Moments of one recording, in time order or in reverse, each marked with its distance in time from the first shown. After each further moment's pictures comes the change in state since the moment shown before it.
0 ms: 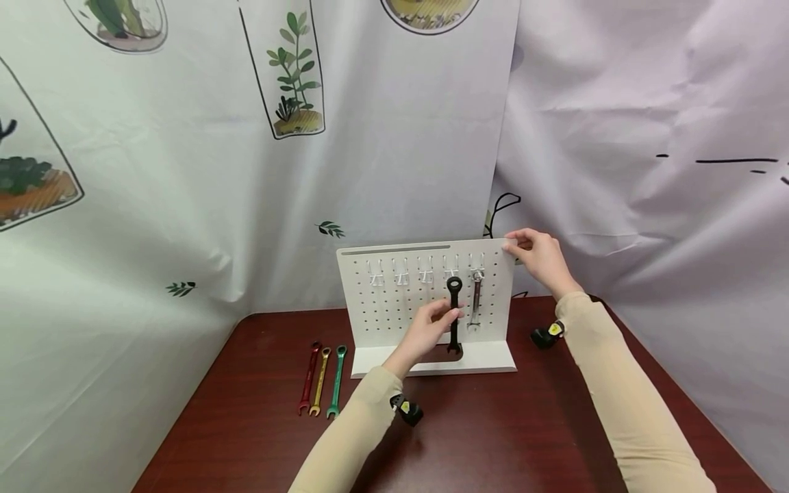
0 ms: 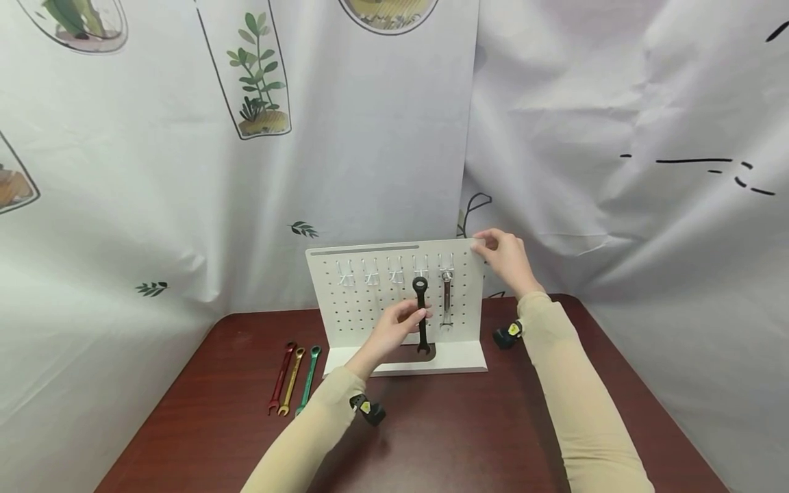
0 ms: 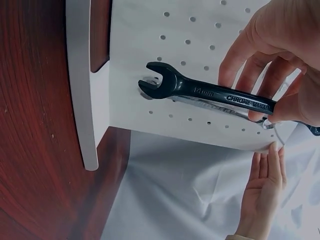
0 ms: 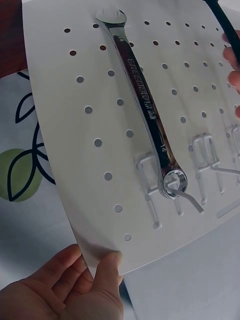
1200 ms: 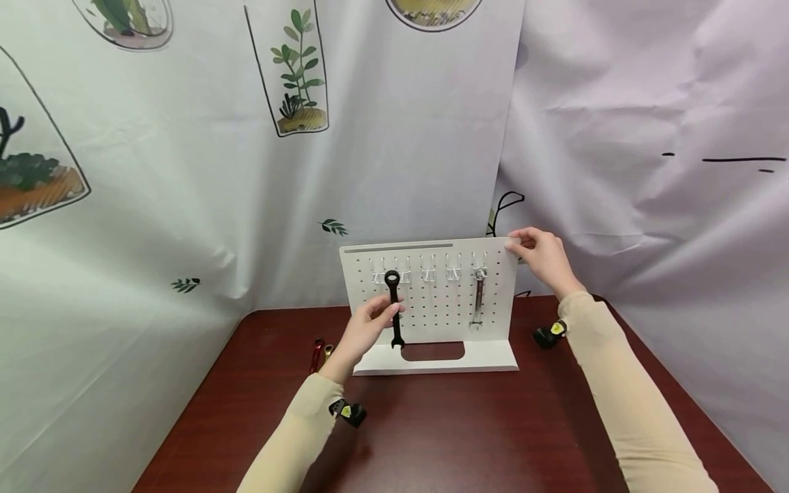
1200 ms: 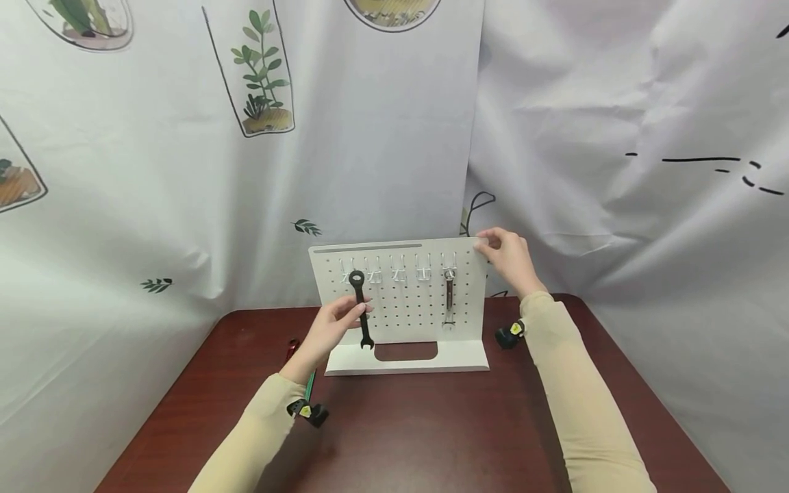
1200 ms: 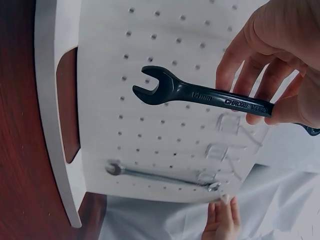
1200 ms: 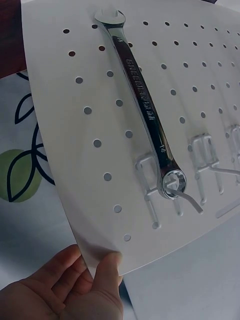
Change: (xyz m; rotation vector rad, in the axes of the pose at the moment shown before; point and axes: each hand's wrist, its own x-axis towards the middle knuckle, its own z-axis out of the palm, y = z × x) left_hand -0.049 0.015 -0.096 0.099 0.148 -0.012; right_hand 0.000 0.002 0.002 0.022 0.006 -0.007
